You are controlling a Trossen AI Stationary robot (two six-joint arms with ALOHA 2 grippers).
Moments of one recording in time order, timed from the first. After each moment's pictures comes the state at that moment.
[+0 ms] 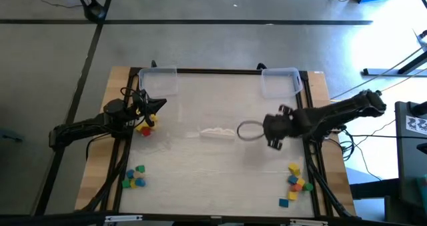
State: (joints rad) left arm 0.30 0.03 0.01 0.14 -0.12 -0.25; right arm 0.23 1.23 1.02 -1.20 0.34 0.54
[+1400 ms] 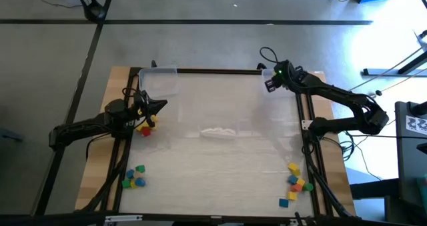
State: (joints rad) left arm 0.30 0.03 0.01 0.09 -0.12 -0.27; right arm -0.78 1.20 0.76 -0.45 0.39 0.15
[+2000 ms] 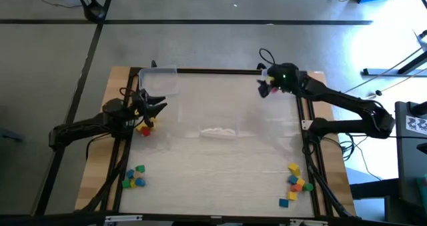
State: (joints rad) left arm 0.30 0.03 0.04 0.14 -0.08 -0.22; right arm -0.58 1.07 0.76 -0.26 0.16 0.08
